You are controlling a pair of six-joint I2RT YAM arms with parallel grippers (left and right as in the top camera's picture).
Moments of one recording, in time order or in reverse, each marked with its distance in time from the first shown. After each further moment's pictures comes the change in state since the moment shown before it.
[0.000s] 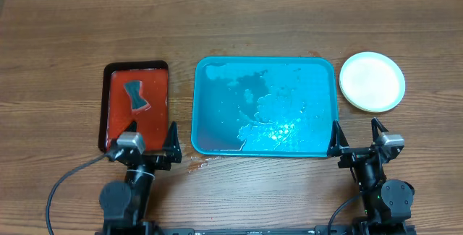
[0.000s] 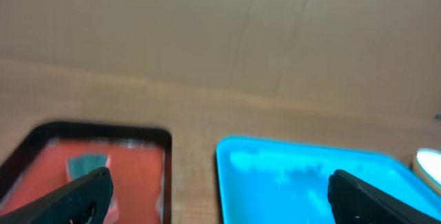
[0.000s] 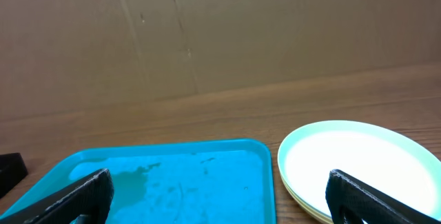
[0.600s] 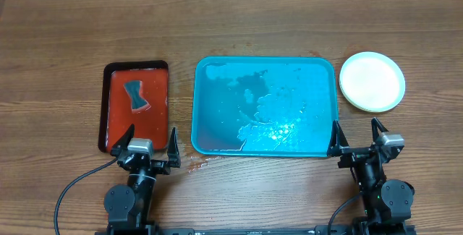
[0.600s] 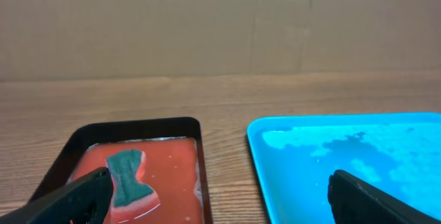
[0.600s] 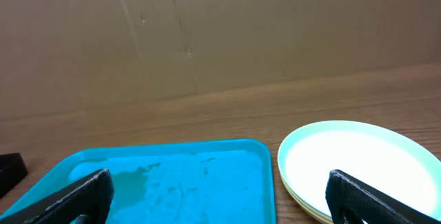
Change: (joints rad) left arm -0.002 -0.127 -0.064 -0.095 -0.042 0.213; right arm 0.000 0.000 0.000 0.001 0.001 0.000
